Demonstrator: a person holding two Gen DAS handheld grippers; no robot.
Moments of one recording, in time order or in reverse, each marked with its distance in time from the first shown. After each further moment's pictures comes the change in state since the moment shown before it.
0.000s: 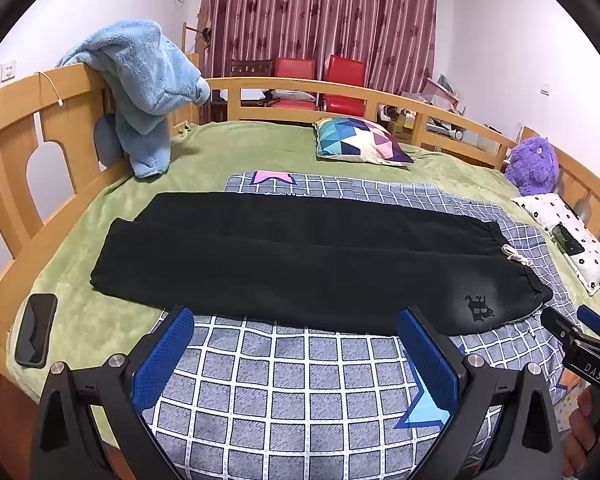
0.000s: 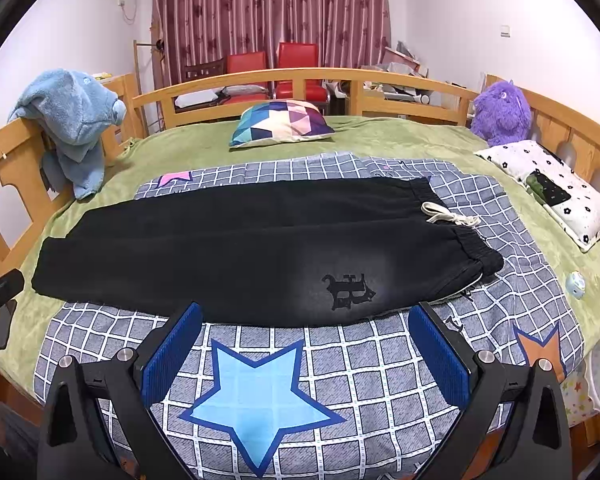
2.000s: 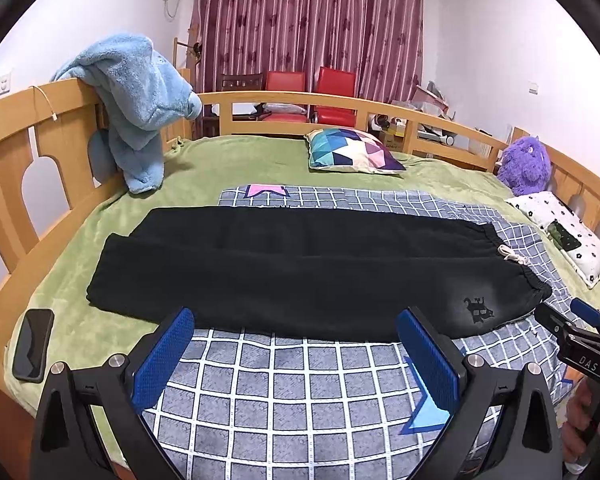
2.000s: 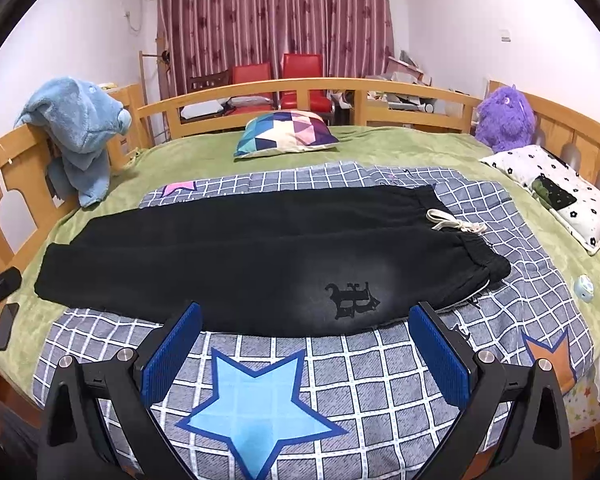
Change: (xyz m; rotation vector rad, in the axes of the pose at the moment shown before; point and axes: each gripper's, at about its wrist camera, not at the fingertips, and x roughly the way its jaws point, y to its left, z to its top) left arm 0.004 -0.002 -0.005 0.039 -0.054 -0.015; right arm 0.010 -0.005 -0.006 -0.001 -0.046 0.029
